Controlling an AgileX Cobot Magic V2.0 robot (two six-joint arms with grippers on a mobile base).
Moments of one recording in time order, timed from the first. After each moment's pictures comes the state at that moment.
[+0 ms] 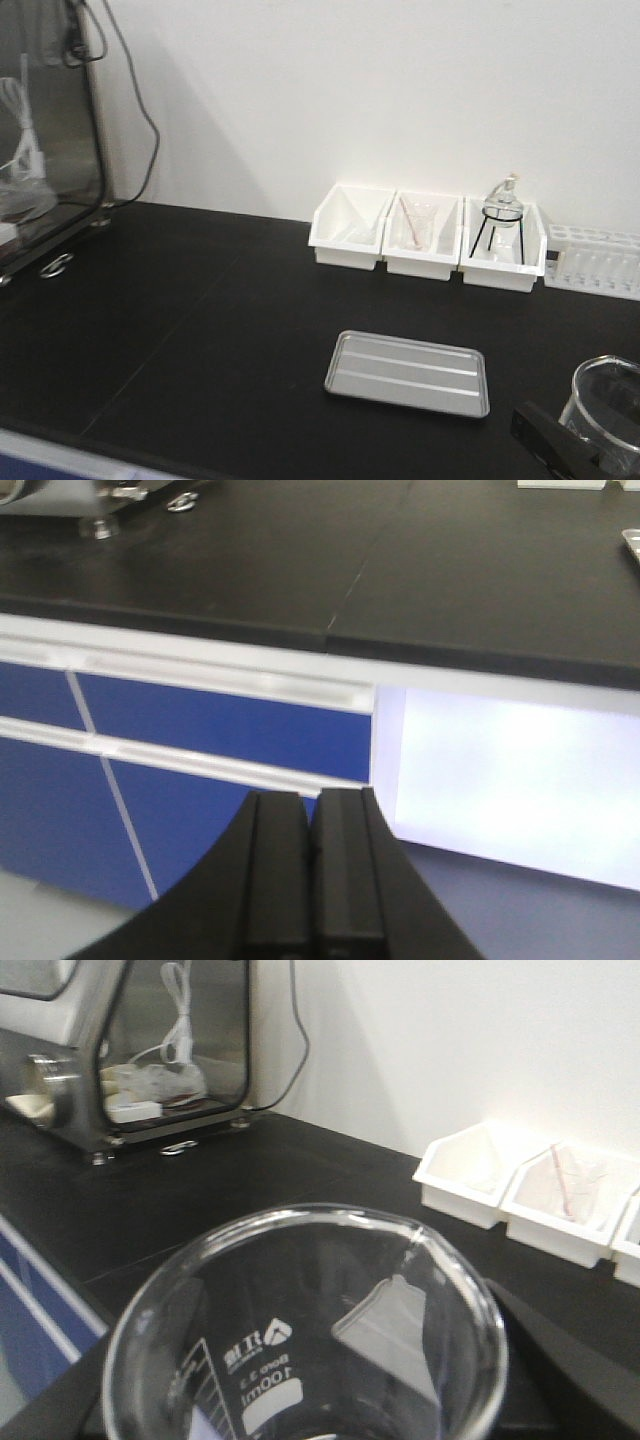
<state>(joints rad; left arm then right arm) 0.01 -0.01 0.03 0.03 0.36 -0.01 0.50 0.68 -0.52 -1.73 0.00 1.70</state>
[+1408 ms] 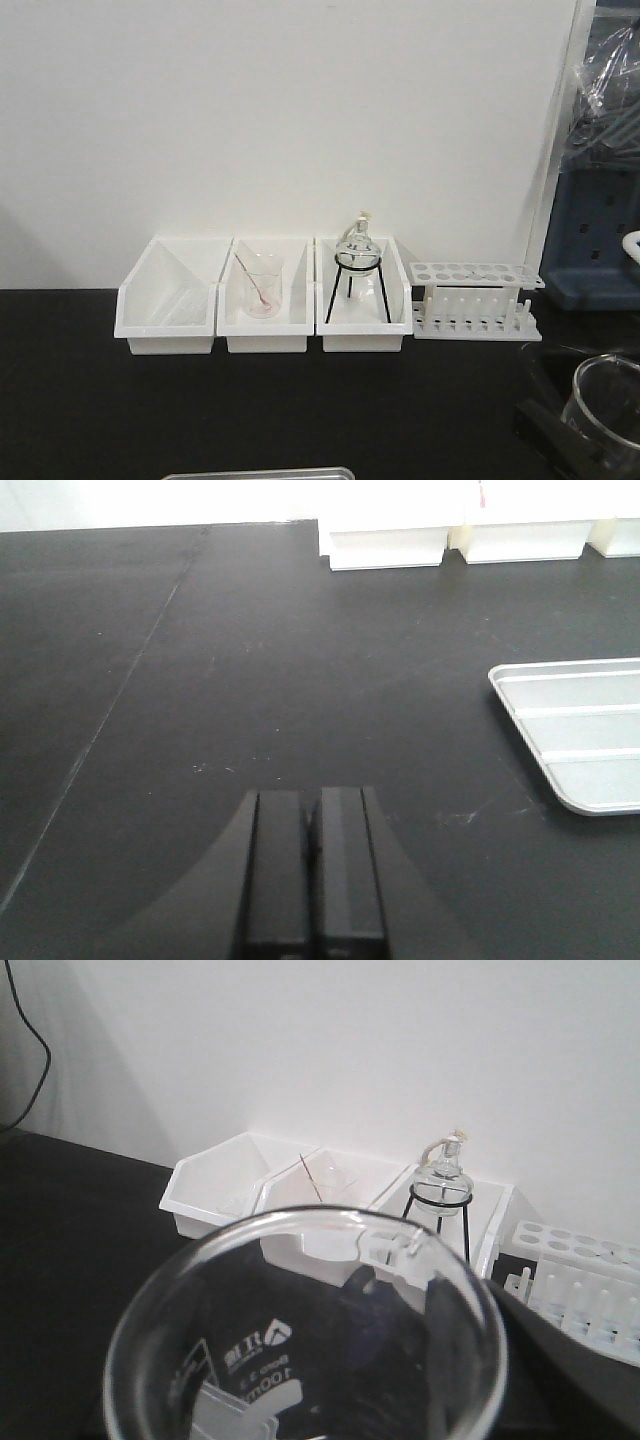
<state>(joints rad) 0.01 -0.01 0.03 0.03 0.36 -0.01 0.50 0.69 -0.52 -1.73 0.01 1.70</state>
